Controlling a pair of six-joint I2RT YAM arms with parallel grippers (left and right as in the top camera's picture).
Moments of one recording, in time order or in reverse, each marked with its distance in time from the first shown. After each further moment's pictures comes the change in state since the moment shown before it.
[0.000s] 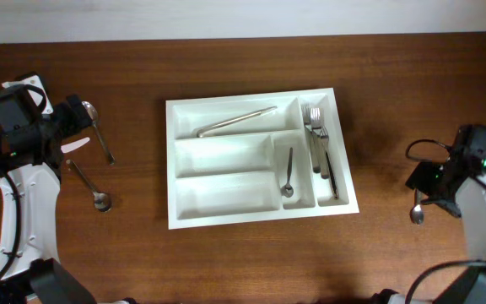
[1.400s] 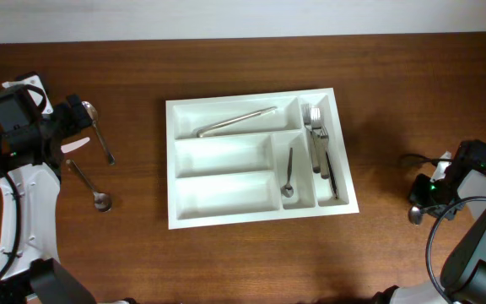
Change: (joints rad) left arm 0.000 0.000 0.000 0.000 0.000 0.000; right arm -0.114 0.266 -0.042 0.136 -0.171 -0.236
